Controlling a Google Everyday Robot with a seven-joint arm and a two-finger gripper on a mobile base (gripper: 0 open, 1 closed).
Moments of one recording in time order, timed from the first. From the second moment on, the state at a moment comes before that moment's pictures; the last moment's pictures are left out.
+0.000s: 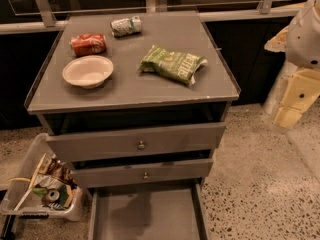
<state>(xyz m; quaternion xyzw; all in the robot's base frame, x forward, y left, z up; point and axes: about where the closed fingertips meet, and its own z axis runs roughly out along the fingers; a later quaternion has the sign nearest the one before) 0.438 -0.217 0.976 -0.60 0.78 -0.03 0.16</state>
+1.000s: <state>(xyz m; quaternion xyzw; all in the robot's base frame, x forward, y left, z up) 0.464 -0.197 0.969 -0.61 0.77 -0.03 0.16</state>
